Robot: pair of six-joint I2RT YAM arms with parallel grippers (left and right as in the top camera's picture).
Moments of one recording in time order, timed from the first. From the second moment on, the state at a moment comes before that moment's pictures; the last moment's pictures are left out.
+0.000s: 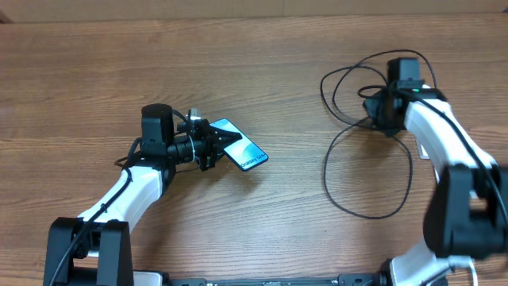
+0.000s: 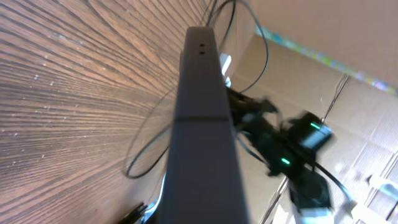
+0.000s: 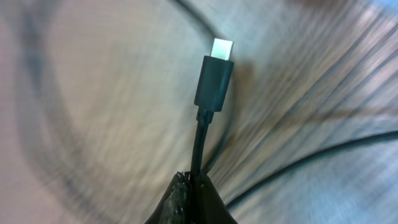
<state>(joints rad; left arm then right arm) -0.10 1.55 0.69 0.15 0.99 -1.31 -0.04 1.78 1.25 -0.62 0.03 0.95</state>
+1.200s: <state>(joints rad) 0.02 1.55 0.86 0.59 1.49 -1.24 0.36 1.20 1.29 -1.30 -0.90 -0.08</state>
